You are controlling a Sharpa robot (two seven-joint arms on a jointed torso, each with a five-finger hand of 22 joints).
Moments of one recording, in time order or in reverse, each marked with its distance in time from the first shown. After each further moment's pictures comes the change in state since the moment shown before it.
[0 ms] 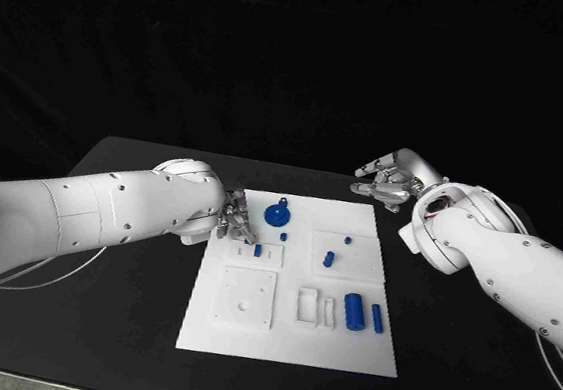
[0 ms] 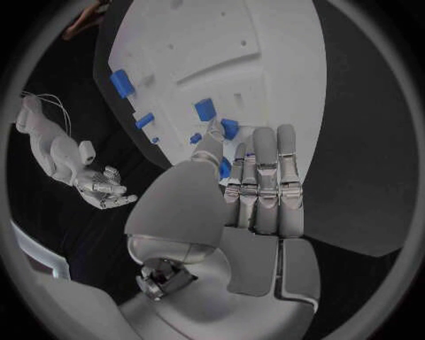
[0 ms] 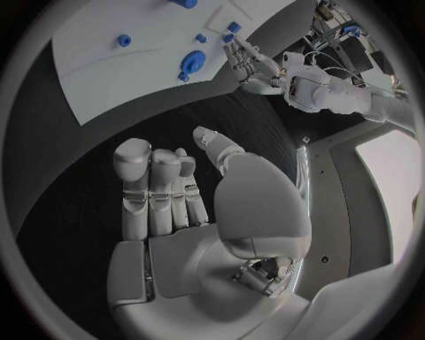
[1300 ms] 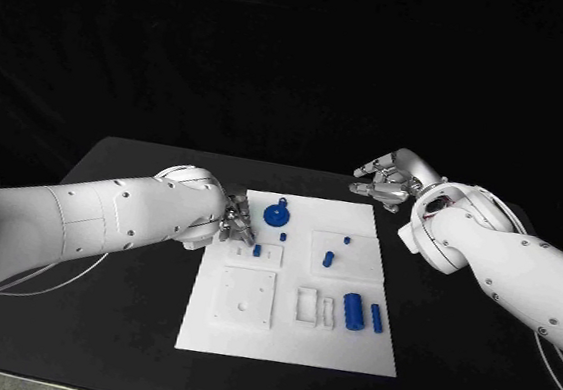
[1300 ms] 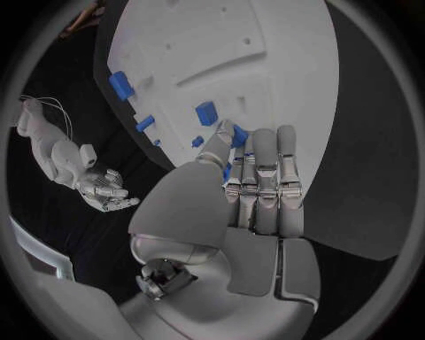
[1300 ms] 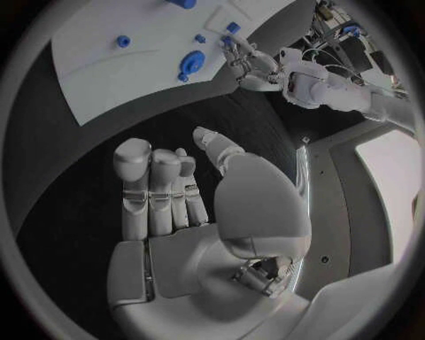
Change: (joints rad) left arm -0.015 0.014 -0.014 -0.016 0.001 -0.031 0.039; left_hand 0.053 0.054 0.074 -0.107 0.057 0.034 -0.002 0.004 0.000 0.021 -0.014 0.000 -0.001 0.011 -0.011 0.036 -0.002 0.015 0.007 -0.007 0.011 0.074; right arm 0.000 0.001 0.000 0.001 0.000 0.002 0.000; right_hand -0.004 0.004 0.000 0.000 0.004 0.000 0.000 0.000 0.000 0.000 0.000 0.000 0.000 0.000 0.000 0.000 0.000 0.000 0.000 0.000 0.000 0.000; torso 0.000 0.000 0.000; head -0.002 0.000
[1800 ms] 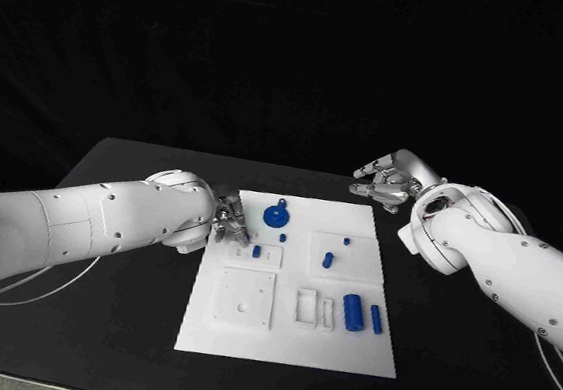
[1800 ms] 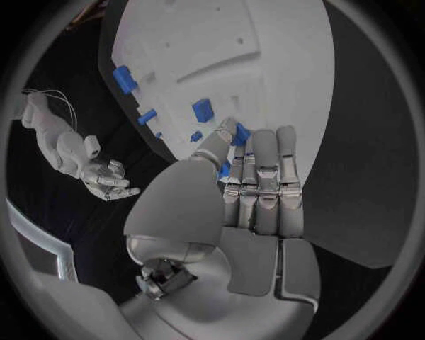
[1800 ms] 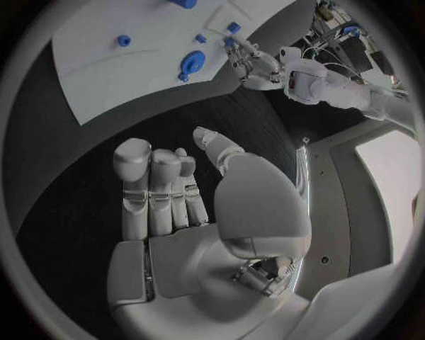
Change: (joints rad) left arm -0.011 -0.040 -0.005 0.017 0.052 -0.052 0.059; left_hand -0.040 -0.024 0.165 -0.071 0.026 0.064 0.008 -0.003 -0.001 0.049 -0.006 -0.007 -0.003 0.023 -0.016 0.010 -0.003 0.000 -0.022 -0.014 0.109 0.000; right arm 0.000 -0.002 0.000 0.000 0.000 0.000 0.001; right_hand 0.000 0.000 0.000 0.000 0.000 0.003 0.003 0.000 0.000 0.002 0.002 0.000 0.000 0.000 0.000 0.000 0.000 0.000 0.000 0.000 0.000 0.000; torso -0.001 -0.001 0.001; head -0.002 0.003
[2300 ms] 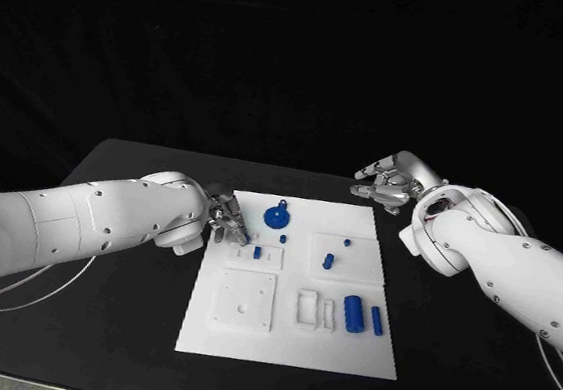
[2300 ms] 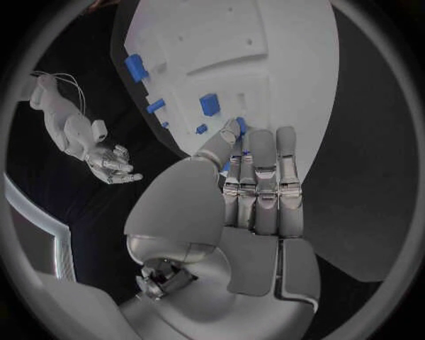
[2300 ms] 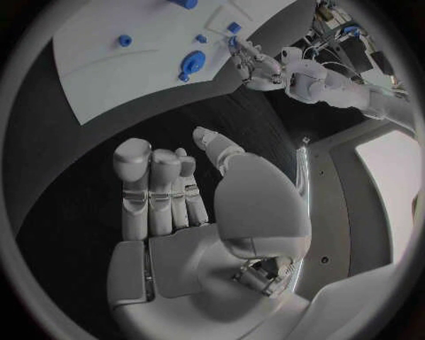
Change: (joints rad) left arm -0.002 -0.041 0.001 0.016 0.113 -0.018 0.061; left_hand -0.007 0.008 0.047 0.000 -0.019 0.033 -0.016 0.003 0.047 0.055 -0.019 0.002 0.004 0.015 -0.011 0.000 -0.003 0.000 -0.007 -0.007 0.024 0.000; right arm 0.000 -0.002 0.000 0.001 0.000 0.001 0.001; right_hand 0.000 0.000 0.000 0.000 0.000 0.000 0.000 0.000 0.000 0.000 0.000 0.000 0.000 0.000 0.000 0.000 0.000 0.000 0.000 0.000 0.000 0.000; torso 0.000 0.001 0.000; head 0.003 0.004
